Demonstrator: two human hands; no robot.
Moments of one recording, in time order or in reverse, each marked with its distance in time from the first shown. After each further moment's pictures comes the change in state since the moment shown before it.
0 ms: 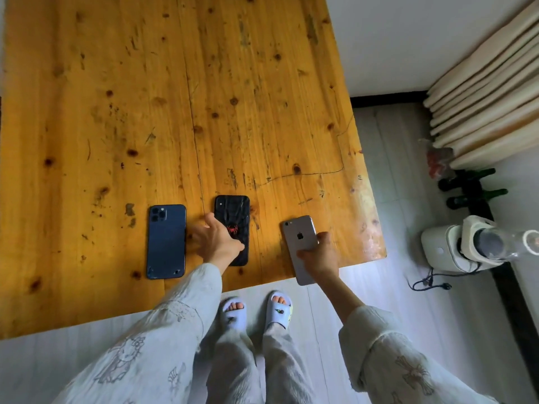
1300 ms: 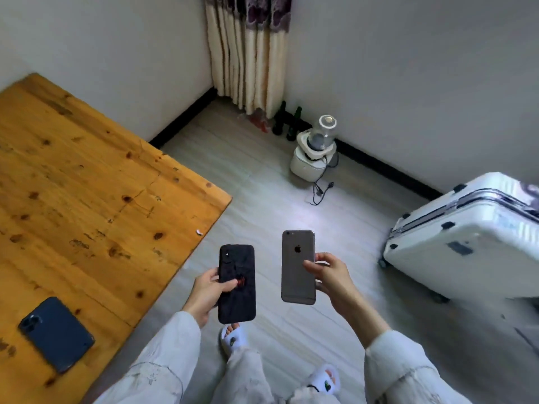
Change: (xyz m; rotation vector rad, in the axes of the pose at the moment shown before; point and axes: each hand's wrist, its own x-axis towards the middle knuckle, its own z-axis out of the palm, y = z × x) left_hand -0.218 -0.019 0.060 -0.163 -0.855 0.324; right_hand -0.242 0.223 -0.089 1.219 0.328 0.264
